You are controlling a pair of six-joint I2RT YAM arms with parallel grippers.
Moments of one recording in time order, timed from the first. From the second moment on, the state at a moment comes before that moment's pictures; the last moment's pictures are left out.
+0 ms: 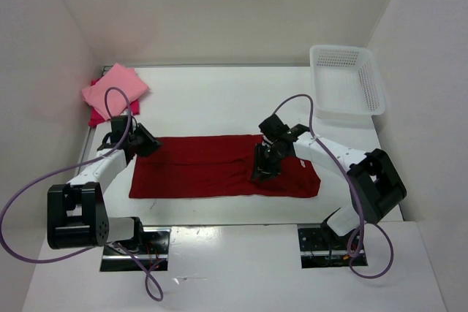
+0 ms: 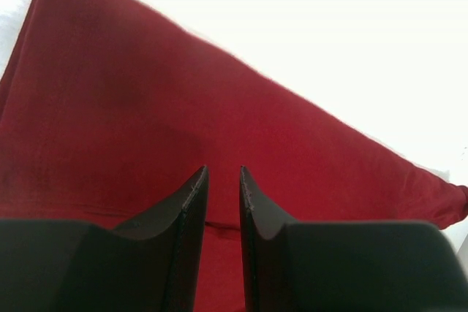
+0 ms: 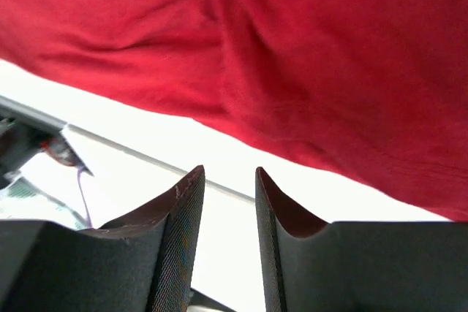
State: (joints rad) left arm 0.10 1.30 0.65 -0.17 0.21 -0.69; right arm 0.61 1.52 0.95 -0.68 -0.31 0.70
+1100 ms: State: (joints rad) left arm -0.38 1.47 0.91 -0.11 0.31 -0.74; right arm 0.57 1.53 0.90 -0.61 -0.32 0.66
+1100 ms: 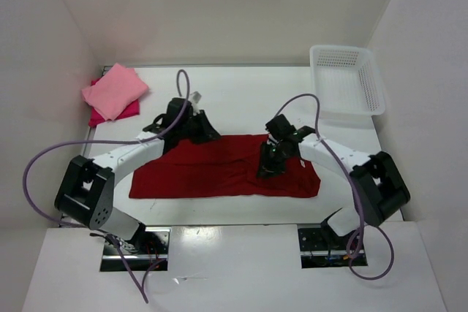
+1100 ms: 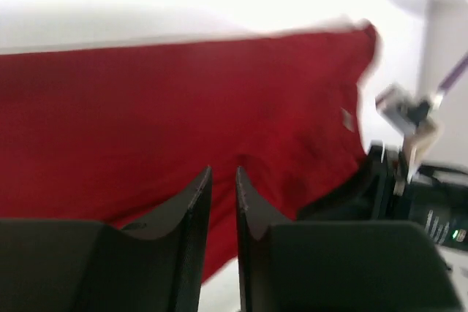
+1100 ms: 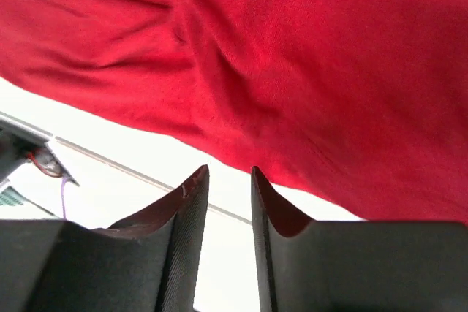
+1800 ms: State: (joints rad) left arm -0.79 1.87 1.03 -0.03 0.43 -0.83; right arm 0.17 1.54 0.89 -0.46 -0.21 0.68
